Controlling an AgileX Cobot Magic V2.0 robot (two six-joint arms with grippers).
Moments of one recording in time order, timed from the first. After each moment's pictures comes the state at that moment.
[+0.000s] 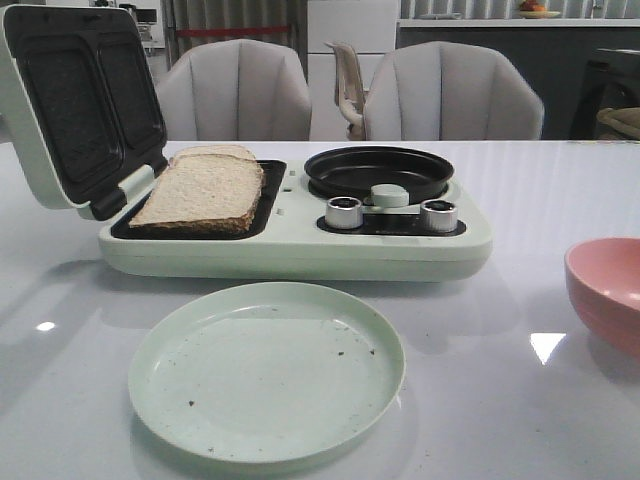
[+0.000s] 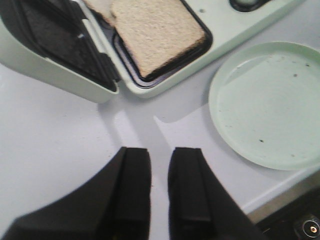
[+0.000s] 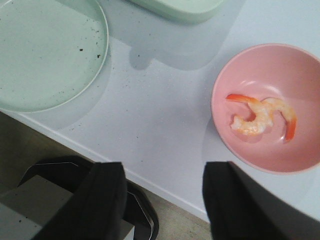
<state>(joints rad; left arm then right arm) -0.69 1.04 -1.07 0.39 1.00 -0.20 0.37 0.95 -0.79 0.02 0.85 -0.02</state>
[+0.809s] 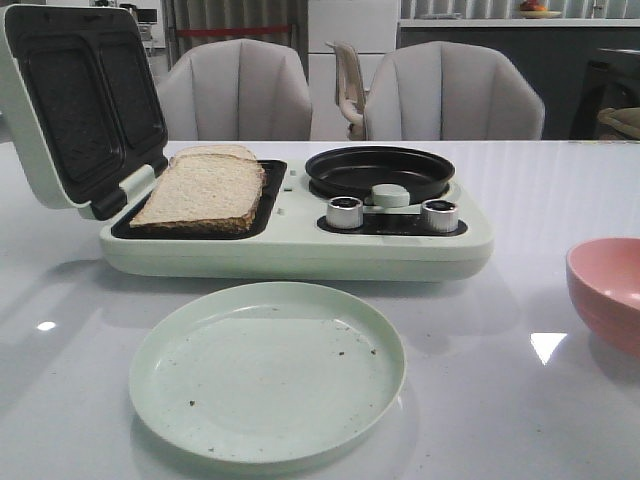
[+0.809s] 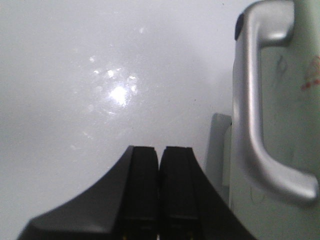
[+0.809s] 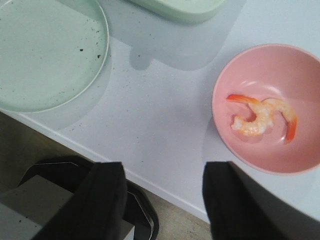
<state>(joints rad) 0.16 1.61 -1.38 -0.42 0.65 0.21 0.37 0.95 -0.79 0.02 0.85 -0.02</state>
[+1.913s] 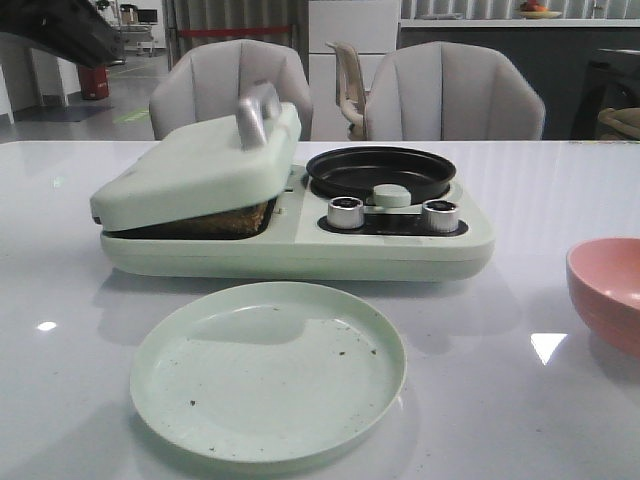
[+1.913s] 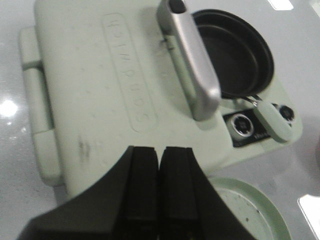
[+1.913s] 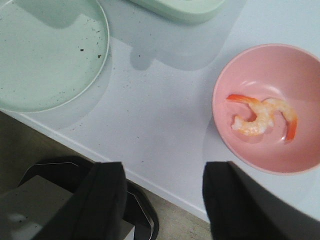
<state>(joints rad) -0.17 1.46 -1.15 -0.81 0.66 0.65 0.37 0.95 -0.79 0.02 0.85 -0.02</state>
